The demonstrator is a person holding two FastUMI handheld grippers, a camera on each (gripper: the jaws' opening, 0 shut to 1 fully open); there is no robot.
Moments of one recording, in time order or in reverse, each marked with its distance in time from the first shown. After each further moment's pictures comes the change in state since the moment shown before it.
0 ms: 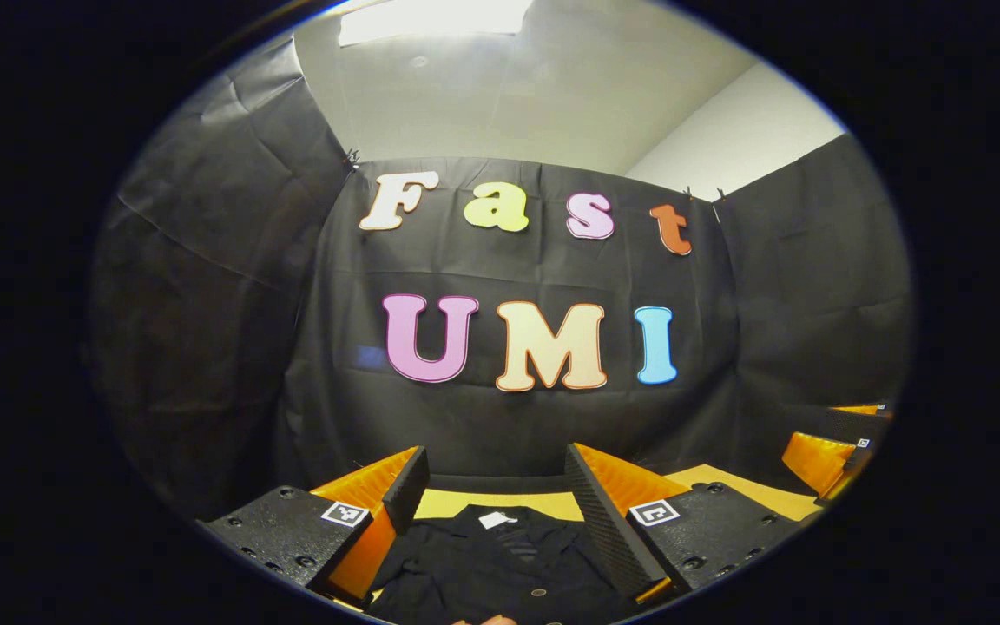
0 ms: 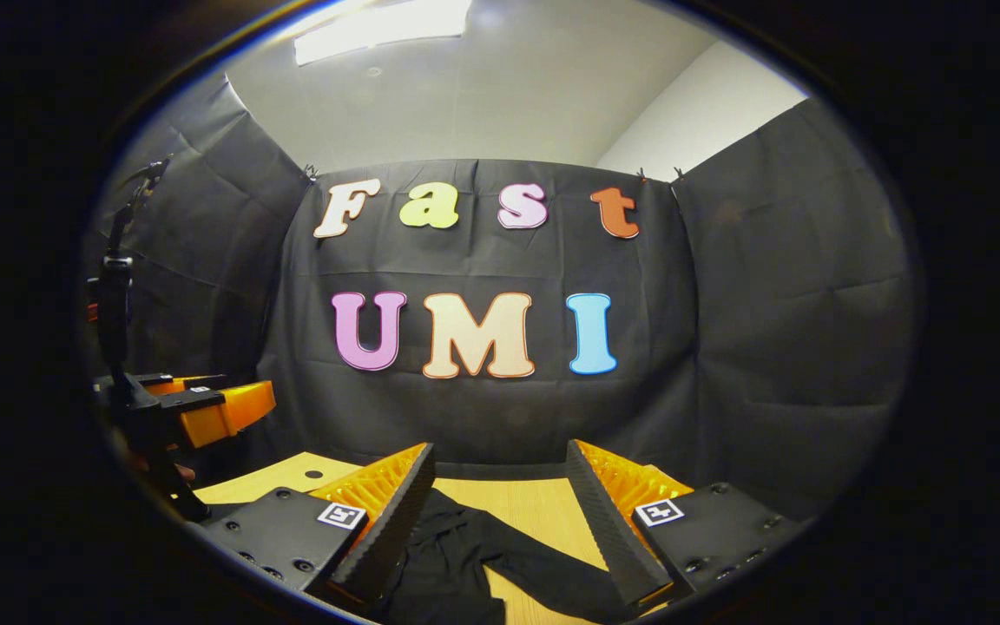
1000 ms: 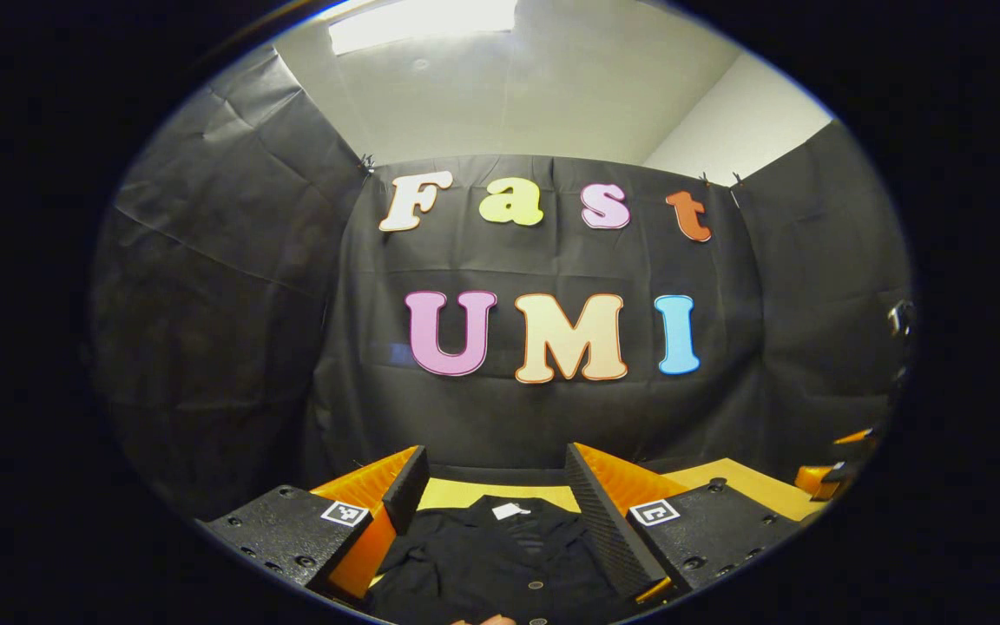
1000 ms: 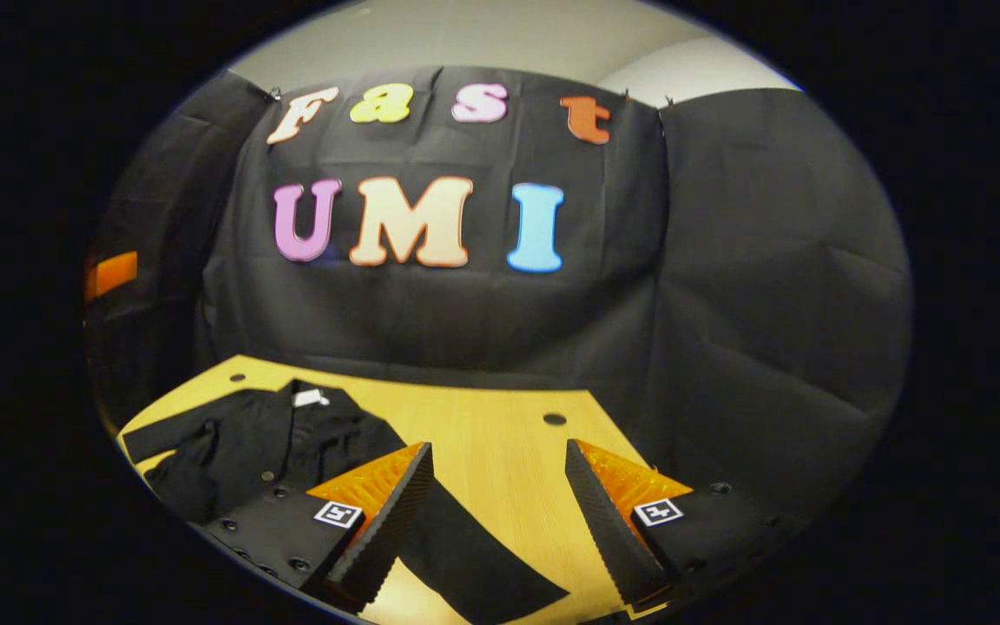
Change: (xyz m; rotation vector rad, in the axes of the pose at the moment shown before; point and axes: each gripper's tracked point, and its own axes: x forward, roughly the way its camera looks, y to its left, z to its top) left arm -0.017 -0.024 -0.006 0.039 0.022 0.119; right arm 0.043 -0.184 -0.147 -0.088 0.446 -0.105
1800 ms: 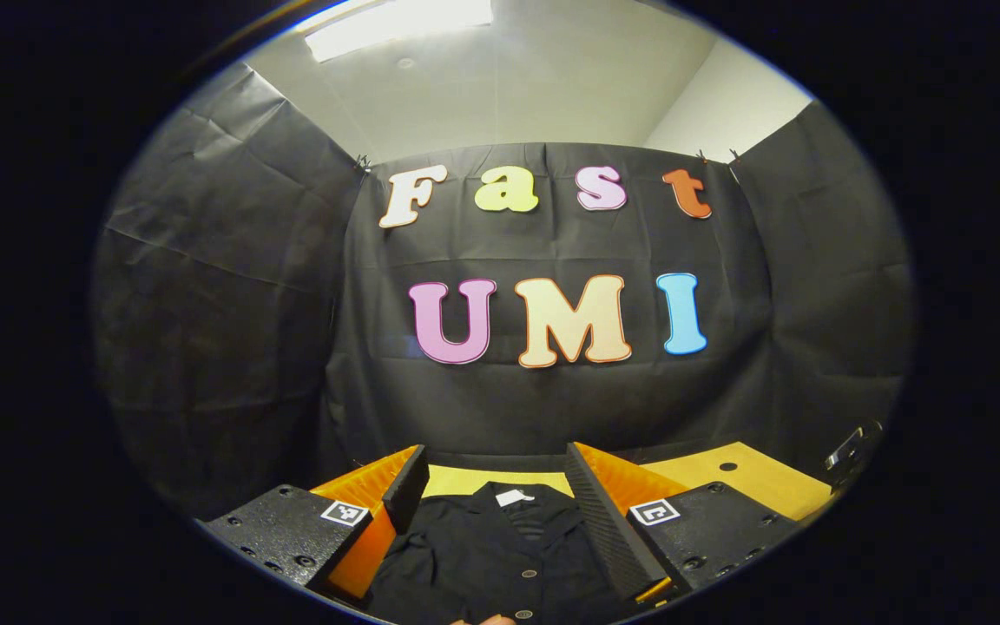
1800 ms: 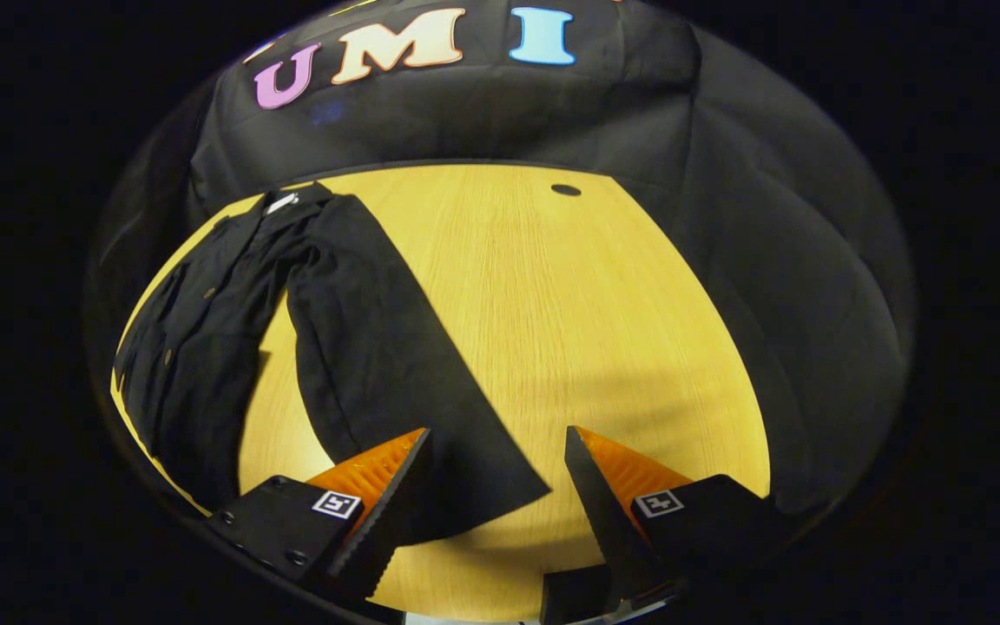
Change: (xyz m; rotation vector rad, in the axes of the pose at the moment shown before) left arm -0.010 -0.031 -0.013 0.055 0.044 0.052; right arm 0.046 -0.025 -0.196 -0.053 0.600 0.089
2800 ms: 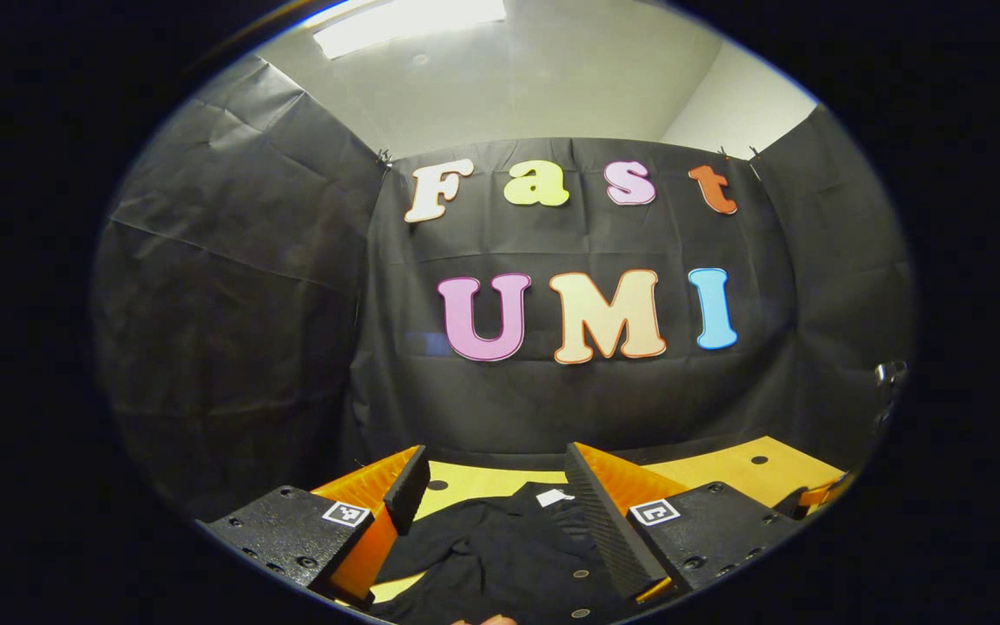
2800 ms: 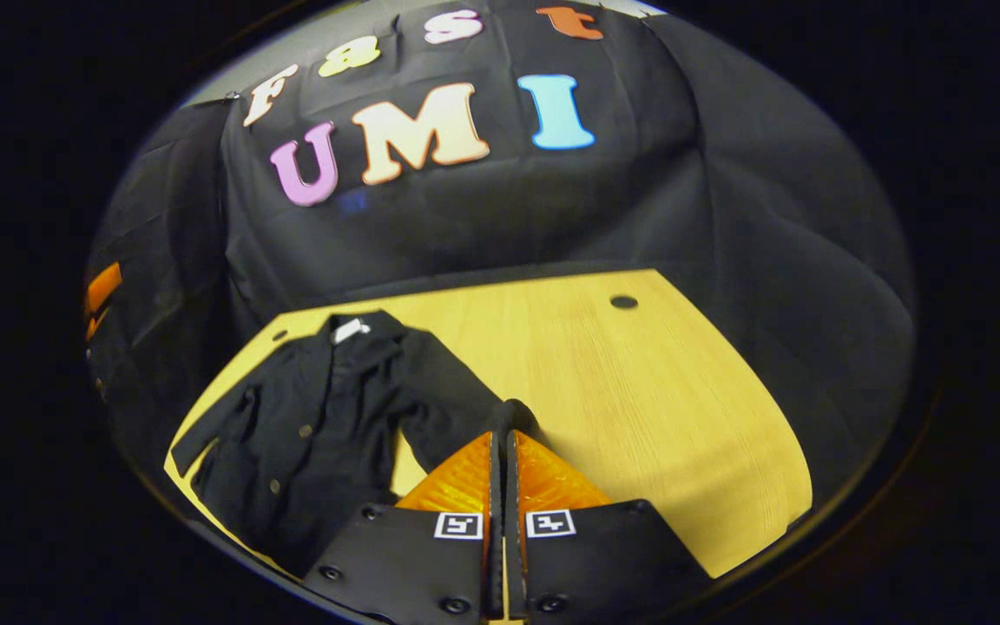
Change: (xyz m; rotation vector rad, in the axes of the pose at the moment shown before) left arm 0.018 0.086 -0.011 -0.003 0.009 0.058; right arm -0.081 0.109 0.159 0.121 -0.417 0.193
